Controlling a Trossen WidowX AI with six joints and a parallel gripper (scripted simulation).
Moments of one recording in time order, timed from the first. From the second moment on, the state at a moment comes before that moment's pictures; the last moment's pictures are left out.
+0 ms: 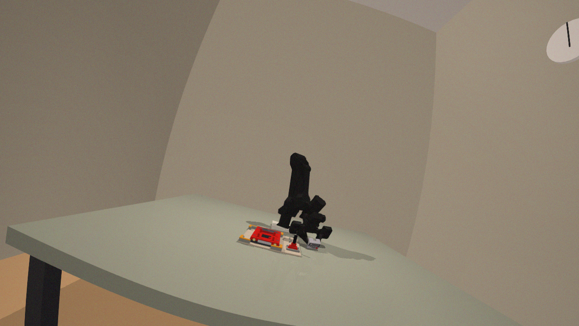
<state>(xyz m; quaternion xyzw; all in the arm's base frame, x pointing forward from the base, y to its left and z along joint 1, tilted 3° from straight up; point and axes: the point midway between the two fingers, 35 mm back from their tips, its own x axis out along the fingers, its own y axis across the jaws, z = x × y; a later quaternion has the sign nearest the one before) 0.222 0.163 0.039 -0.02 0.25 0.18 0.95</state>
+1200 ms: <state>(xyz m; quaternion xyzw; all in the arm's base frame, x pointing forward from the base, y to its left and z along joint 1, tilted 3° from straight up) 0.203 0.155 0.058 -0.02 0.25 0.18 0.95</state>
